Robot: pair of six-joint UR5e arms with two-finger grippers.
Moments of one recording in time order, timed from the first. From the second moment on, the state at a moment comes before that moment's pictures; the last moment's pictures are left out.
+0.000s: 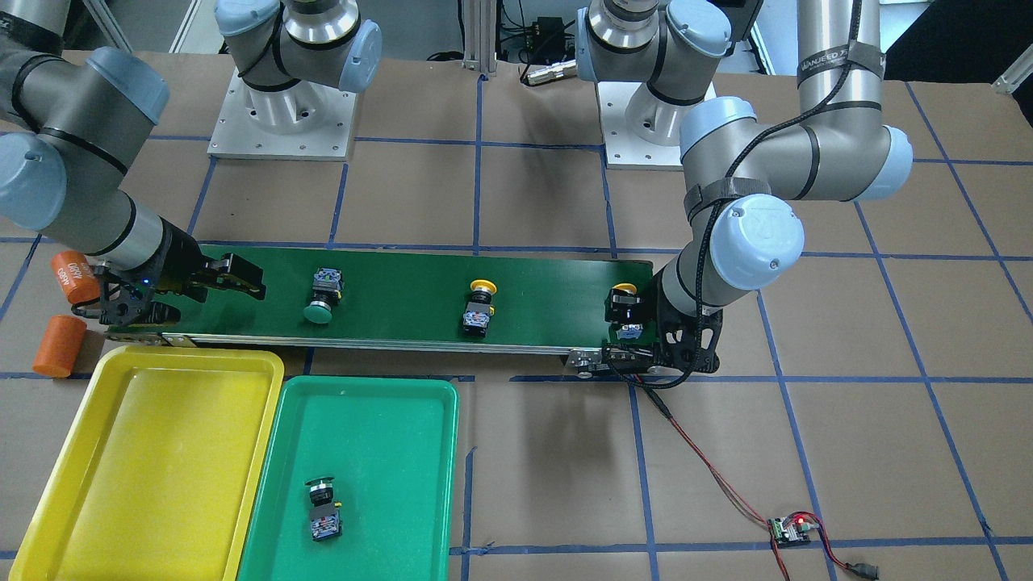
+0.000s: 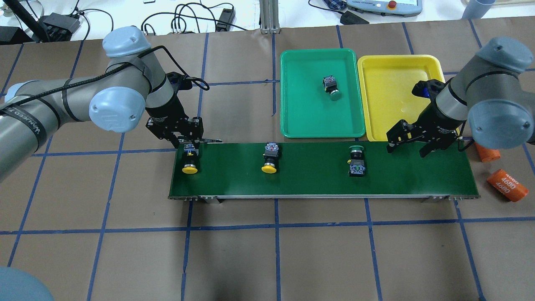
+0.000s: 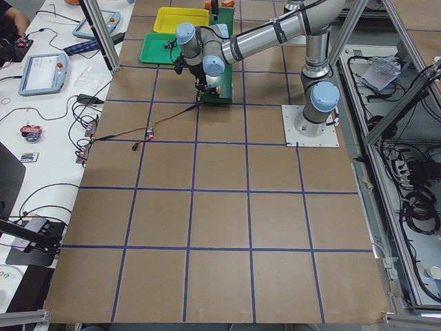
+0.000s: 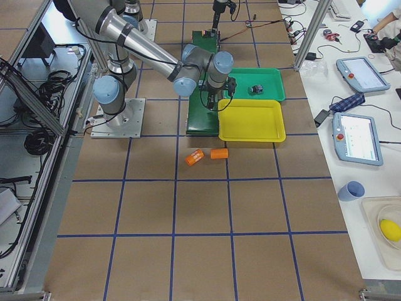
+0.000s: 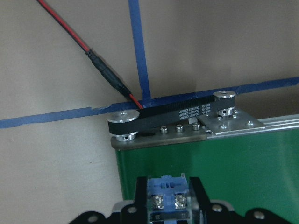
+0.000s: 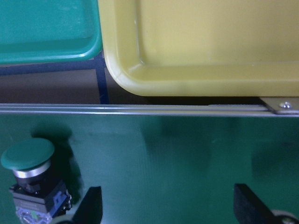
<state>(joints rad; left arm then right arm) -1.55 -1.87 -1.79 -1.26 1.49 0.14 1.26 -1.42 1.98 -1.93 -1.39 -0.27</state>
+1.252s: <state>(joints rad) -1.55 -1.65 -1.57 -1.63 1.59 0.02 1.26 -1.42 1.98 -1.93 -1.38 -0.27</state>
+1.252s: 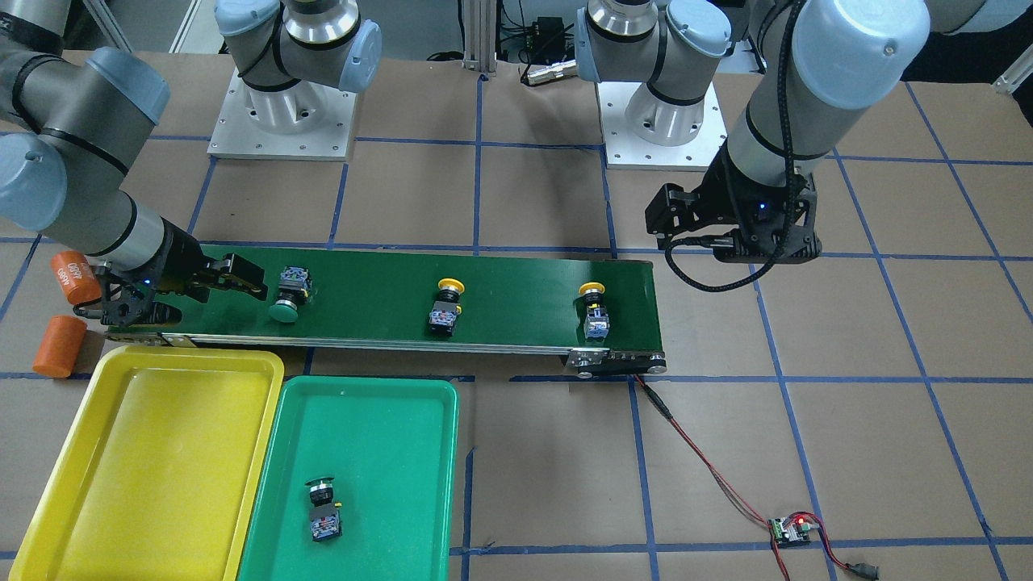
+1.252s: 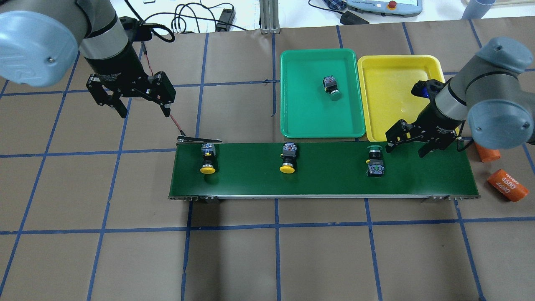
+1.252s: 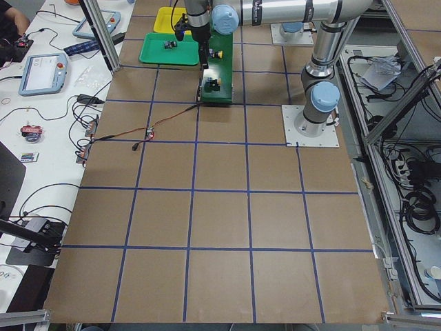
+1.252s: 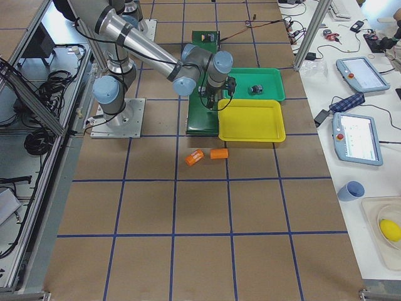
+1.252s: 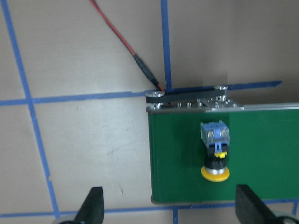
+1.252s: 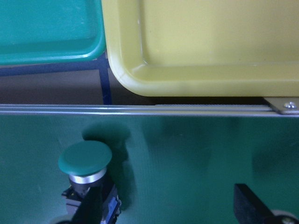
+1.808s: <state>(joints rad) -1.56 -1.58 -1.63 -1.68 1.59 -0.01 1.26 -1.42 1.98 -1.93 -1.38 -0.26</state>
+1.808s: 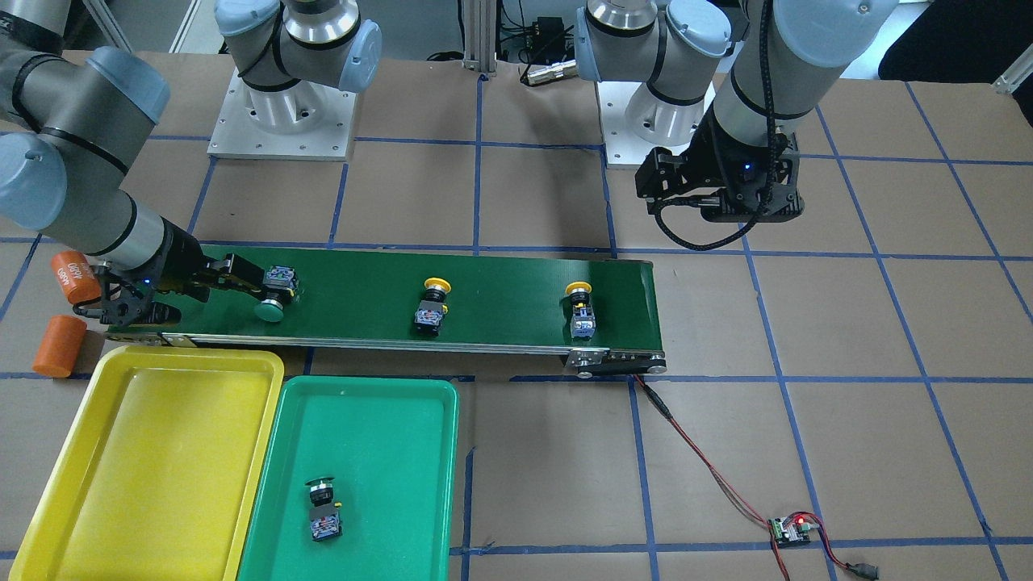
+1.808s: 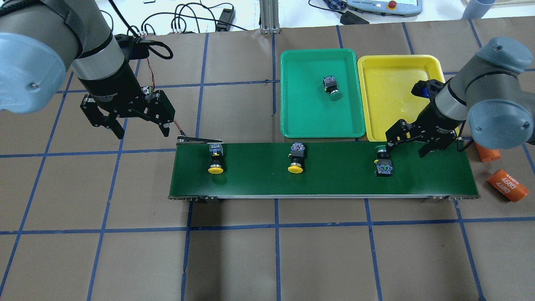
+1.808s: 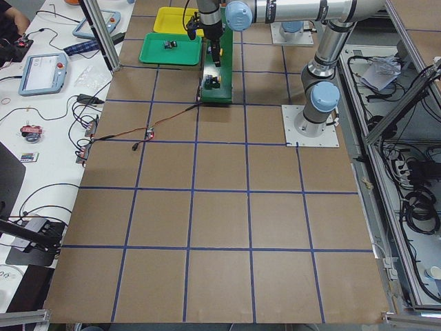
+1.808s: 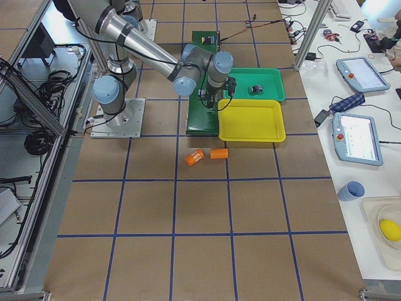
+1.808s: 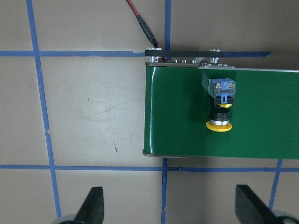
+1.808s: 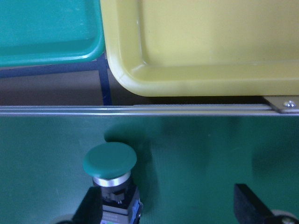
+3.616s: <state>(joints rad) -1.55 -1.61 -1.64 -1.67 1.58 -0.01 1.27 -1.41 1.92 -1.81 -1.47 -0.23</state>
